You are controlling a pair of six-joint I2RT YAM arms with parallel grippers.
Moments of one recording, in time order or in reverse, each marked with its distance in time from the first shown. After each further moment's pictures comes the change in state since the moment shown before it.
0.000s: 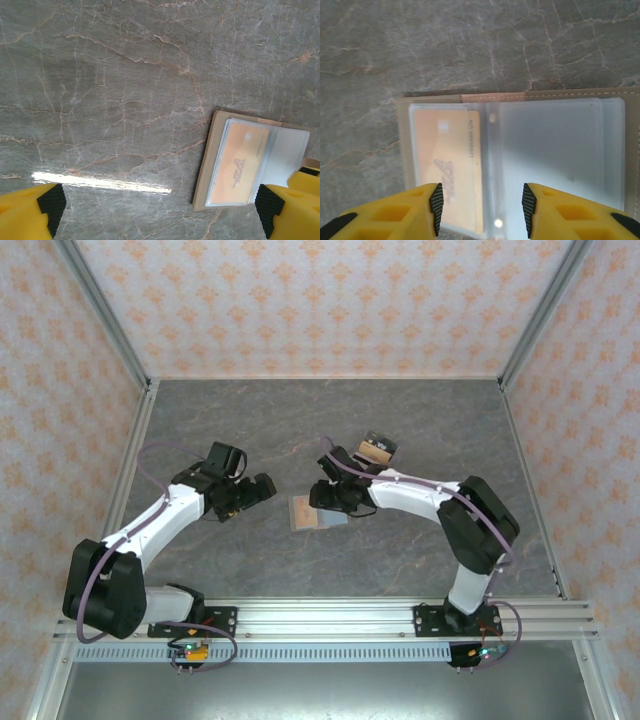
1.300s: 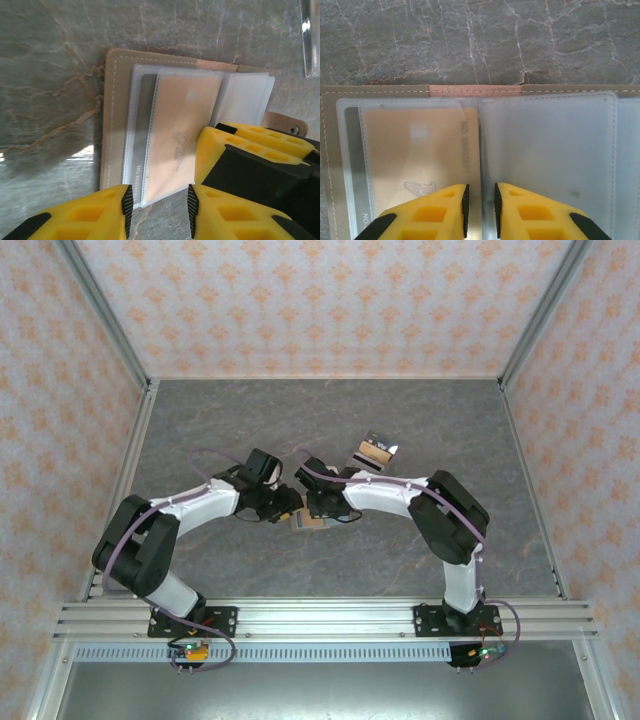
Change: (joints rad) left arm -0.182 0.261 -0.001 0.291 0.232 -0.153; right arm 0.089 0.151 0.128 -0.143 0.211 -0.042
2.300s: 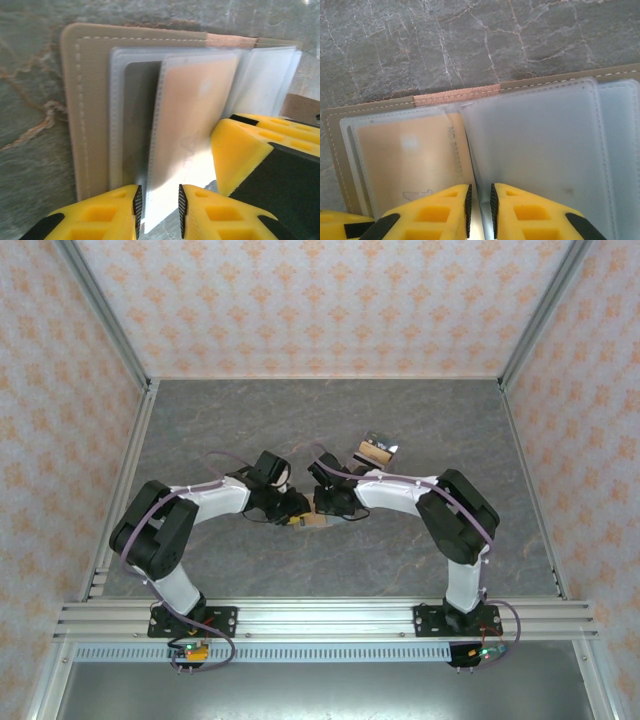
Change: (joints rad) left arm -0.016 0.116 0.023 0.074 0.085 -0.003; right arm -0.068 -0.043 -0.084 0.104 -0.111 0.058
